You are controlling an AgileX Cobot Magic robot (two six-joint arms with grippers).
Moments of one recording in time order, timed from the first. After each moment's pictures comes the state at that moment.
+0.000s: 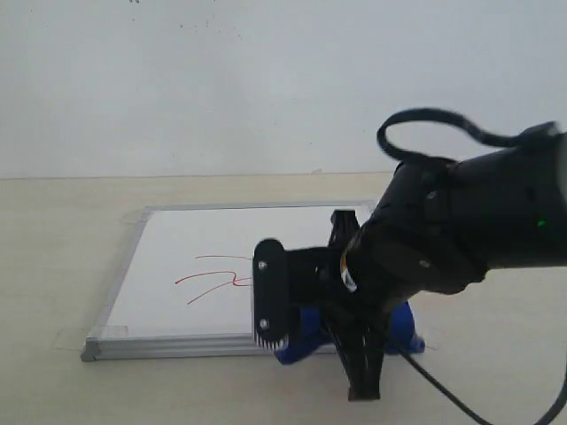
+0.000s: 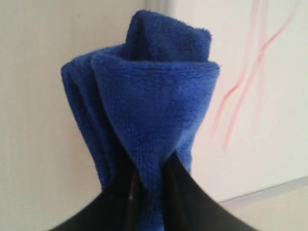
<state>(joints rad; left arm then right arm) 0.01 0.00 0.00 -0.09 0.29 0.00 0.78 1.70 -1.00 -0.37 0.51 -0.60</state>
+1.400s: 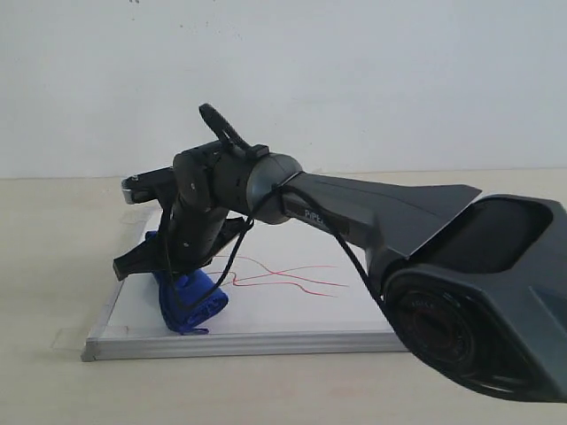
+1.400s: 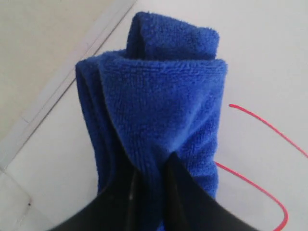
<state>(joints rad) 0.01 0.00 0.00 -0.09 0.29 0.00 0.78 2.55 -2.25 0.07 0.83 0.10</state>
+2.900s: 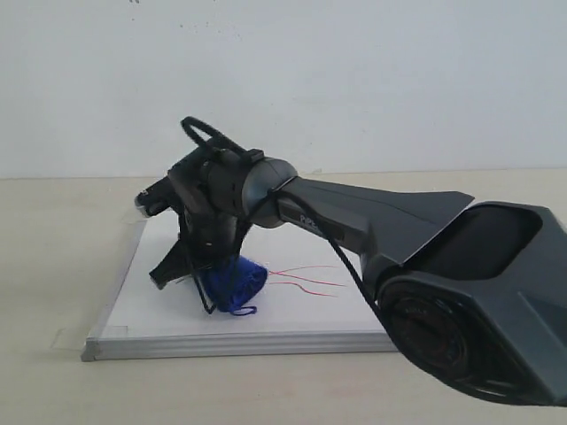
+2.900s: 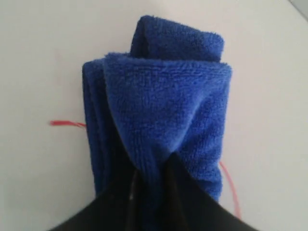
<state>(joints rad) 0.01 0.00 0.00 -0.09 0.29 0.00 0.79 2.57 -2.28 -0.19 0.91 0.07</state>
